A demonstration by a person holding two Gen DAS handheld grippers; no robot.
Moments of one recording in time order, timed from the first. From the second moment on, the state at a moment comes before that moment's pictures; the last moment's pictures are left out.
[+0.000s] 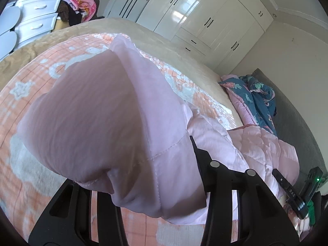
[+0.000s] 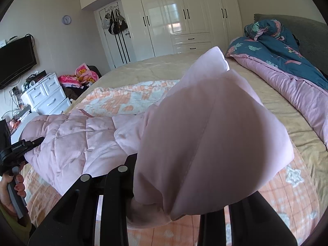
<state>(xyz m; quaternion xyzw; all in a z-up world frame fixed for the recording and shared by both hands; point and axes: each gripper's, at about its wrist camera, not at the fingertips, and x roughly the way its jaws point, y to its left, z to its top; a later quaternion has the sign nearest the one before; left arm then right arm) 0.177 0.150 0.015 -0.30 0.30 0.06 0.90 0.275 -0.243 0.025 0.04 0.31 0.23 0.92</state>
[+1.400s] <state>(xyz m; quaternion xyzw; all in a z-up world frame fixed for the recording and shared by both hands) 0.109 0.132 -0.031 -0.27 0.36 0.09 0.89 0.225 -0.289 -0.051 0.11 0.39 0.19 0.90</state>
